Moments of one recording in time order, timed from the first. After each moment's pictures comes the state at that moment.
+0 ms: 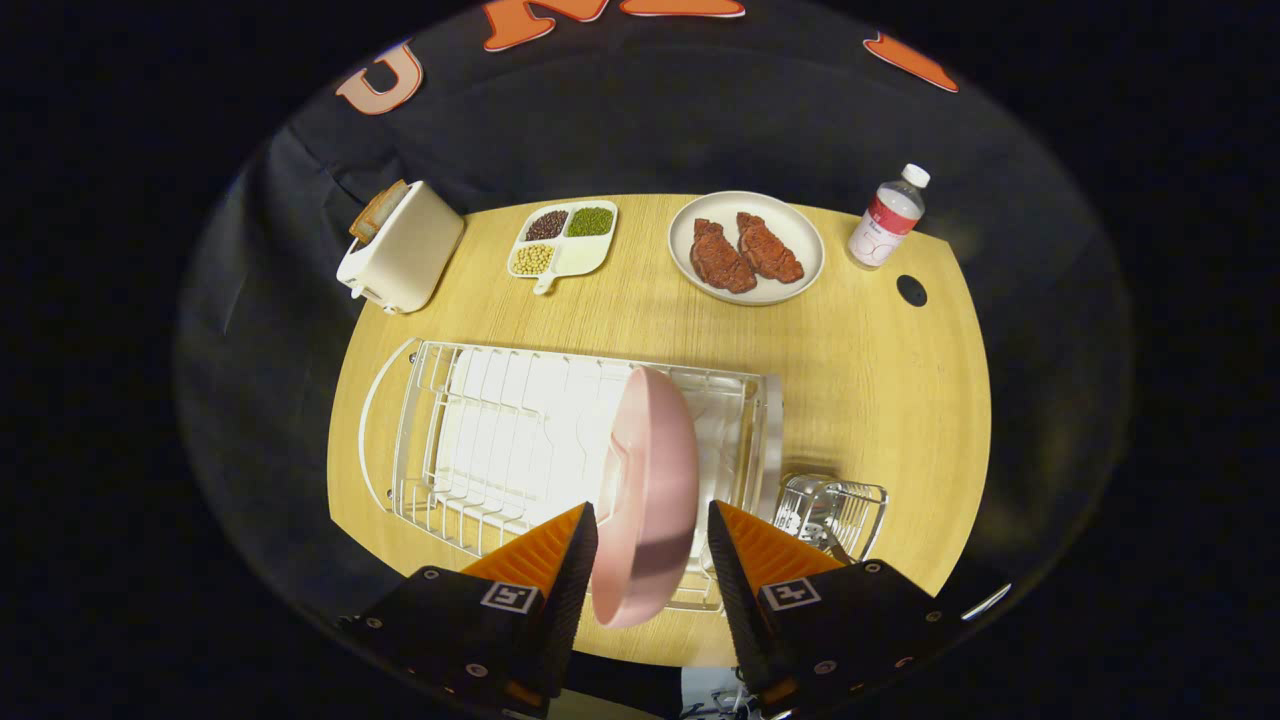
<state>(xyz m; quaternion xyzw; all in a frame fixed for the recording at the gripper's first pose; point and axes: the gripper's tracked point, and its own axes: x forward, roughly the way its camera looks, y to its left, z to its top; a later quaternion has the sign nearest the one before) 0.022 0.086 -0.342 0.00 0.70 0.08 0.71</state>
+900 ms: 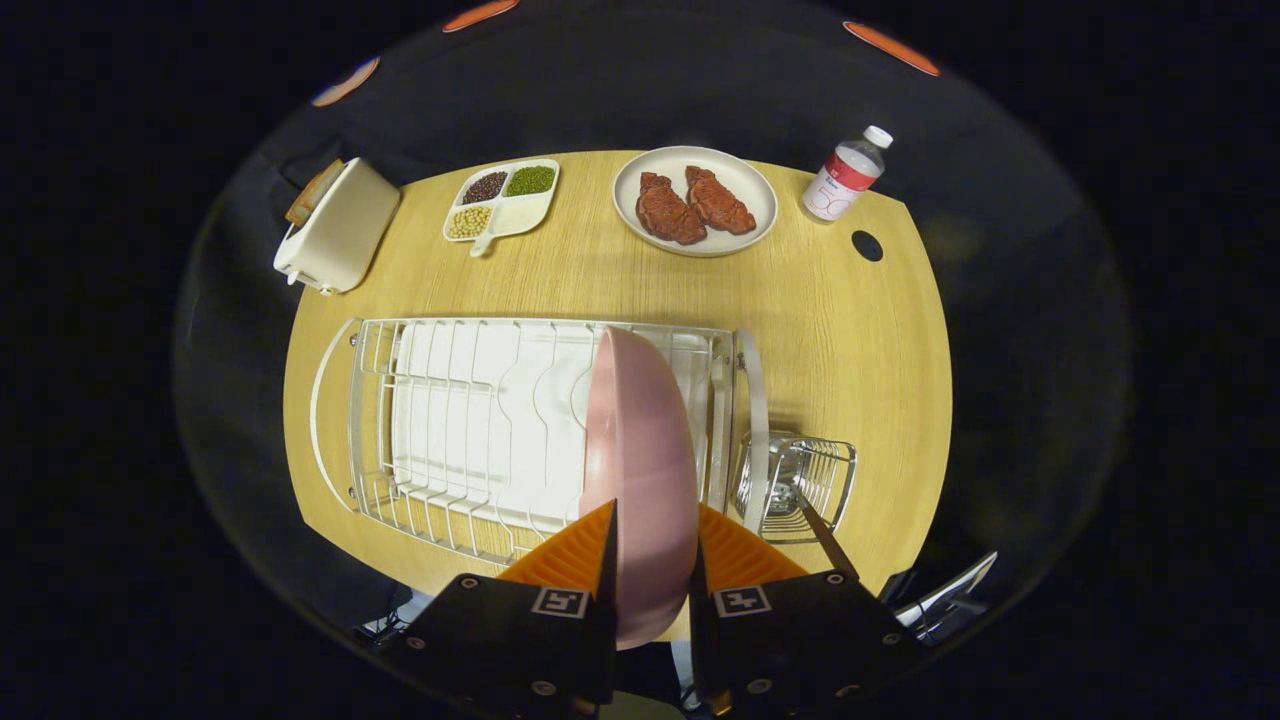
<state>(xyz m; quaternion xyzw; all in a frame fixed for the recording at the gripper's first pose) 0.008 0.060 -0.335 -0.05 0.73 -0.01 0.68</state>
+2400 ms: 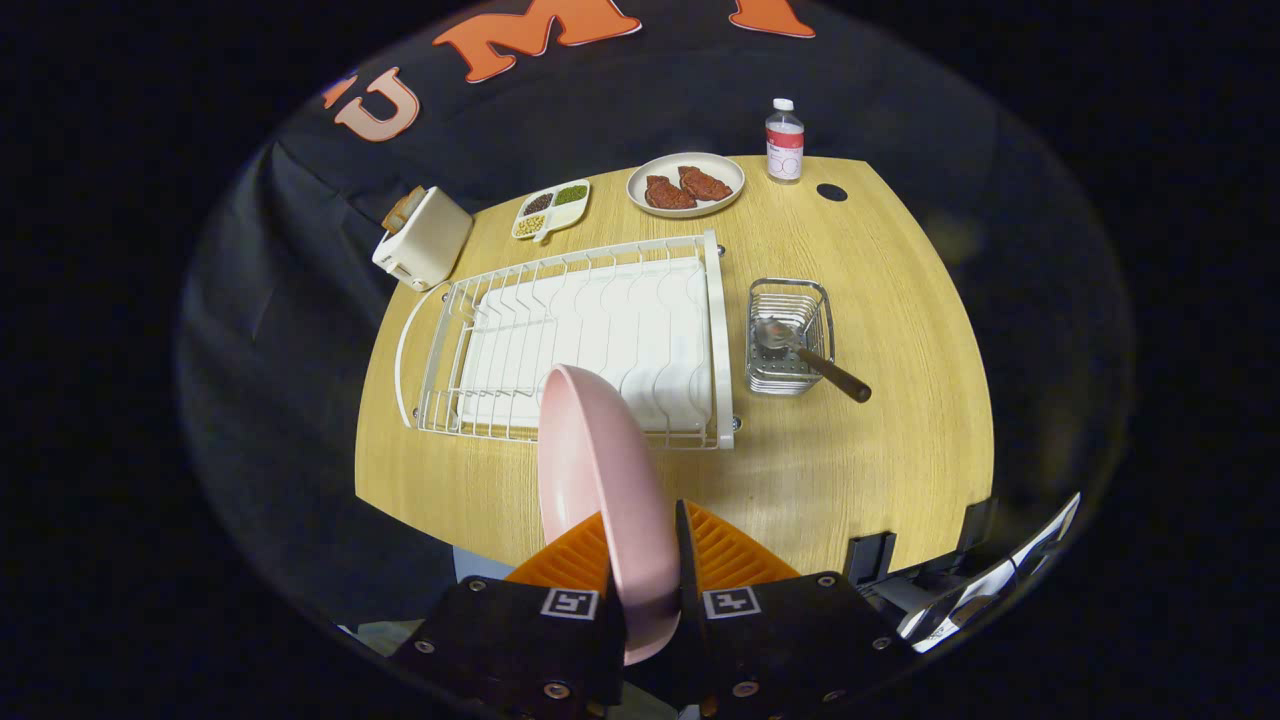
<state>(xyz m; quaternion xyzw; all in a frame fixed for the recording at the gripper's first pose) -0.155 0.040 -0.284 0.09 0.67 0.04 0.73</state>
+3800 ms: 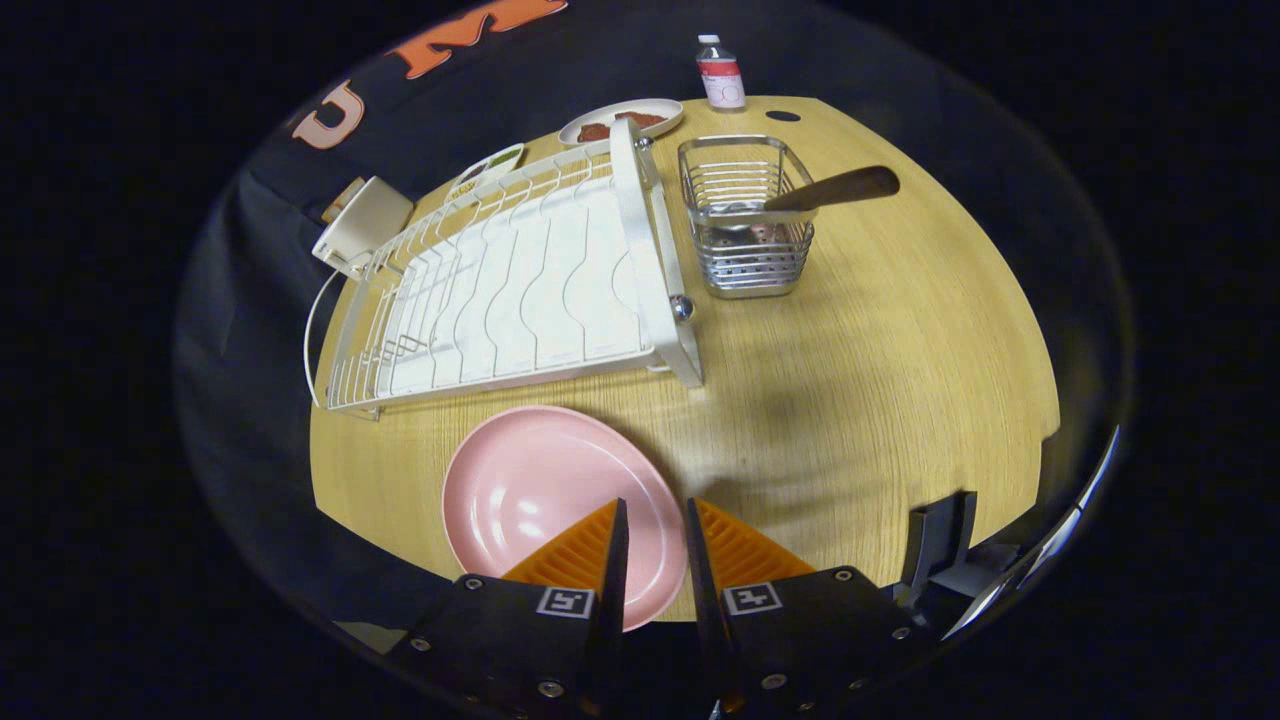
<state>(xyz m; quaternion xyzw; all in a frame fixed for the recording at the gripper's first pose) -0.207 0.016 -0.395 0.12 0.65 -0.01 0.75</state>
